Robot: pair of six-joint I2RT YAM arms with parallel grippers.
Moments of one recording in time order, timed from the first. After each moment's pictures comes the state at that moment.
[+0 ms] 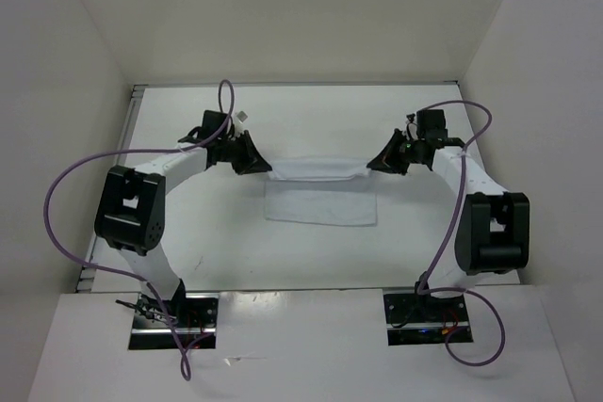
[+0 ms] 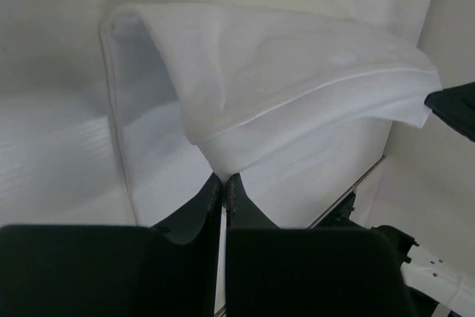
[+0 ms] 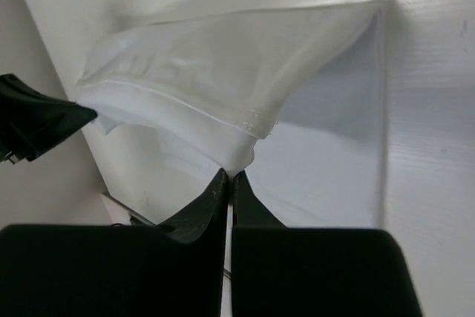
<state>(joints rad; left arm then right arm) -0.20 1.76 1.17 -0.23 0.58 -0.67 0.00 1.52 1.05 -0.42 -0.55 0.61</state>
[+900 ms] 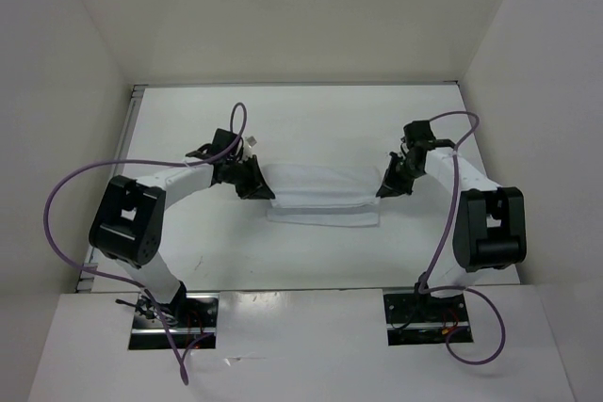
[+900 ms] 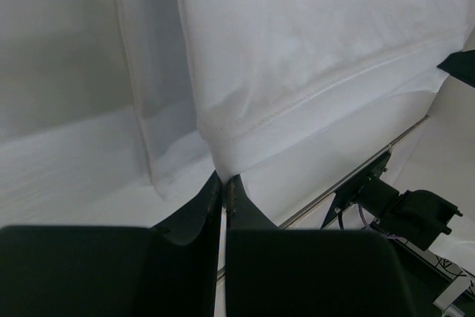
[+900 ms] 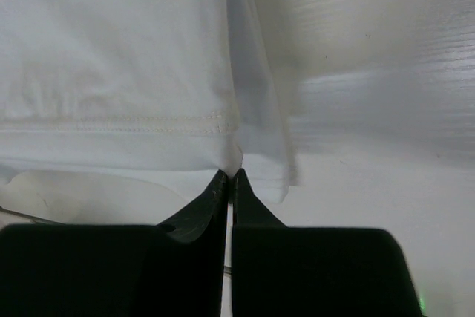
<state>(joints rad) -0.31 1.67 1.00 -0.33 0.53 -0.66 0.05 1.57 1.02 -0.70 -0.28 0.47</state>
